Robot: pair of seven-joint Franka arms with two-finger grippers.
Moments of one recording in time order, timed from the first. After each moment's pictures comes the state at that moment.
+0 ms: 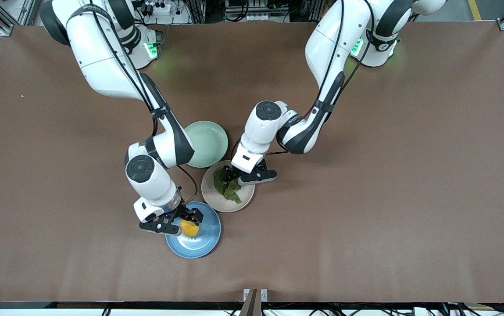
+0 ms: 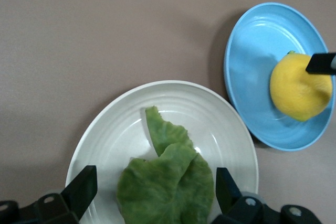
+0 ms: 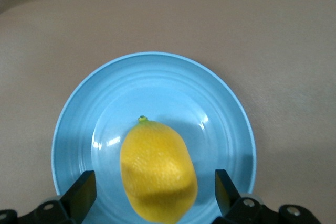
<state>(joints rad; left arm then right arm) -0.81 0.92 0.02 -1.39 0.06 2.79 -1.15 0.41 0.86 -0.05 -1.37 0.03 2.52 0.54</state>
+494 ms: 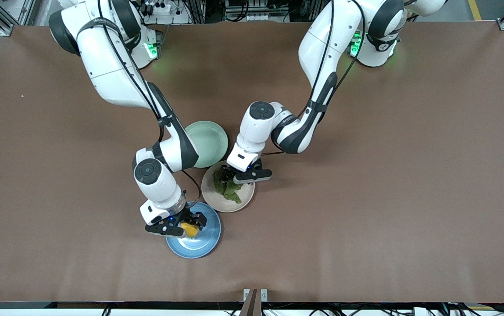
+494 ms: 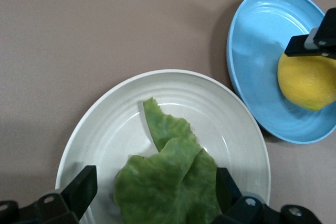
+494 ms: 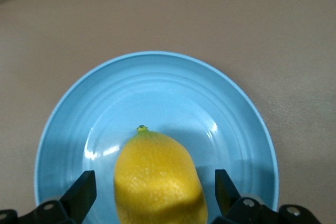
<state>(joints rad) -0.85 0.96 0.06 -1.36 0.06 2.79 -1.15 0.42 0.93 -0.06 -1.35 0.03 2.60 0.54</state>
